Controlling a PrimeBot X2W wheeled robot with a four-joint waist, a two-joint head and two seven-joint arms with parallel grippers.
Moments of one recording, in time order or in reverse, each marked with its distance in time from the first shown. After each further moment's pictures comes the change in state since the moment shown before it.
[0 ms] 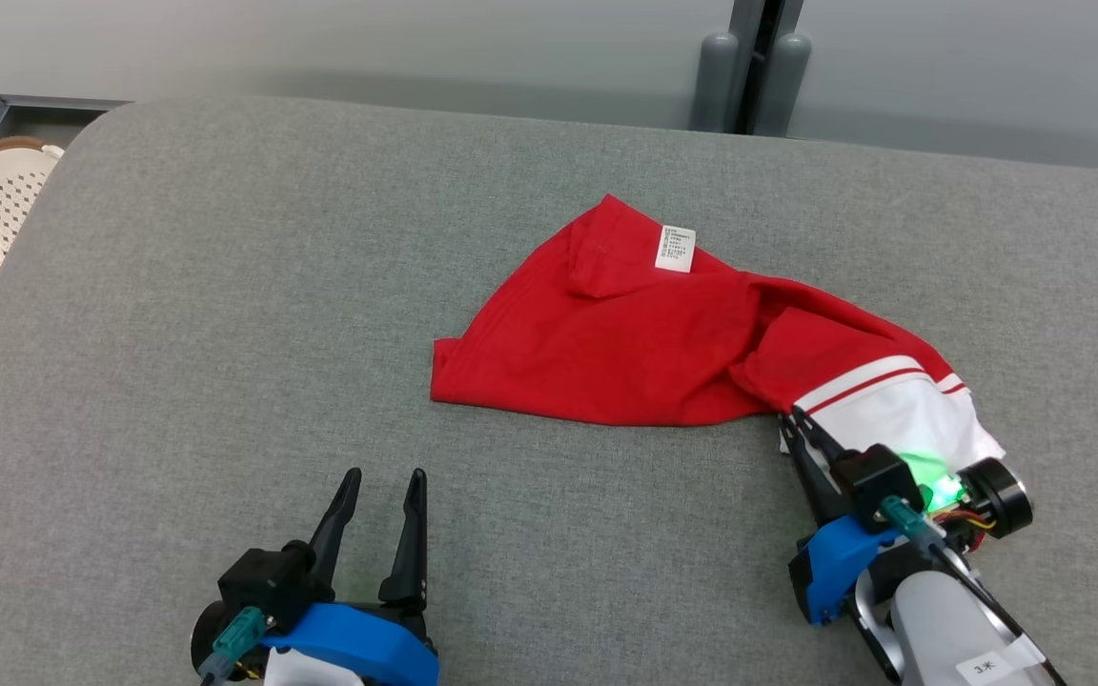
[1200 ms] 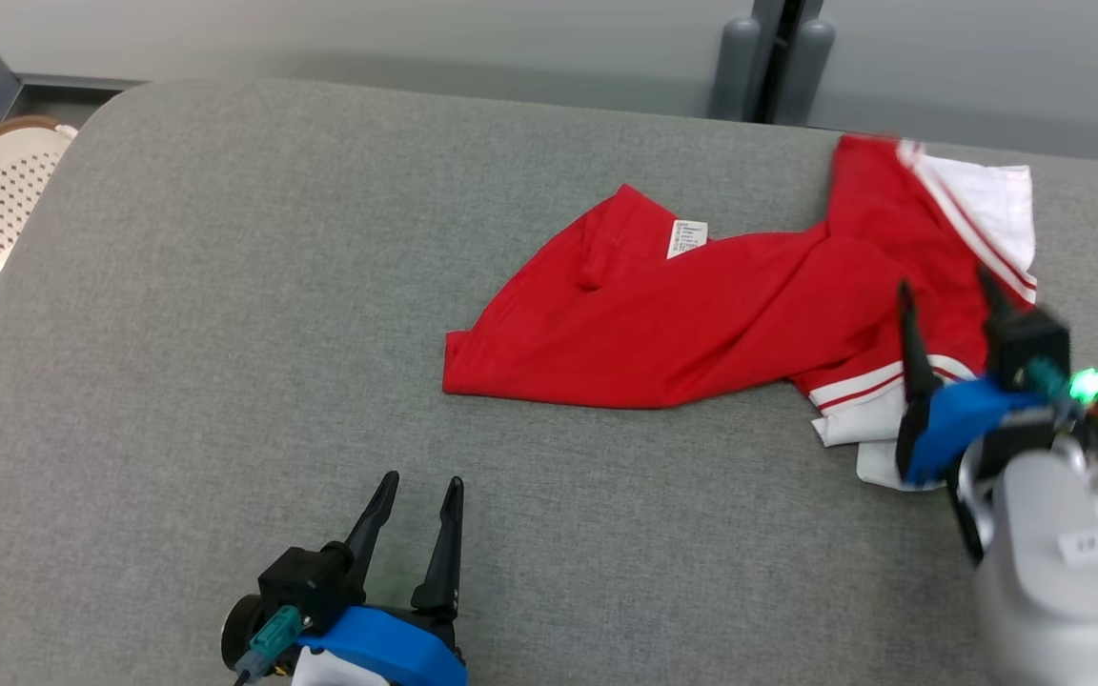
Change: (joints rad) left arm -0.007 0.000 -0.068 0.009 0.003 0.000 0.000; right arm -0.268 -0.030 -0.340 0.118 -0.090 0.000 0.003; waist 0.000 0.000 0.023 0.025
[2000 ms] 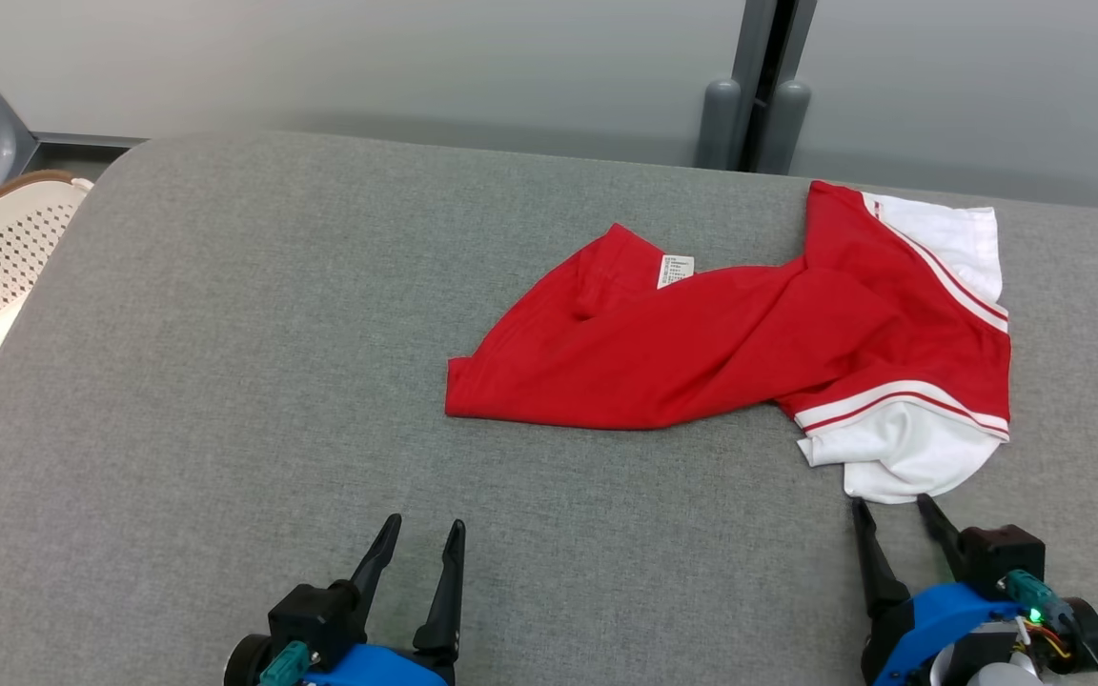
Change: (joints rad) left arm 0.053 0.000 -0.001 0.021 0.029 0.000 0.000; right arm 0.411 0.027 0.151 -0.082 0.365 0.000 -0.001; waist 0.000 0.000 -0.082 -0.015
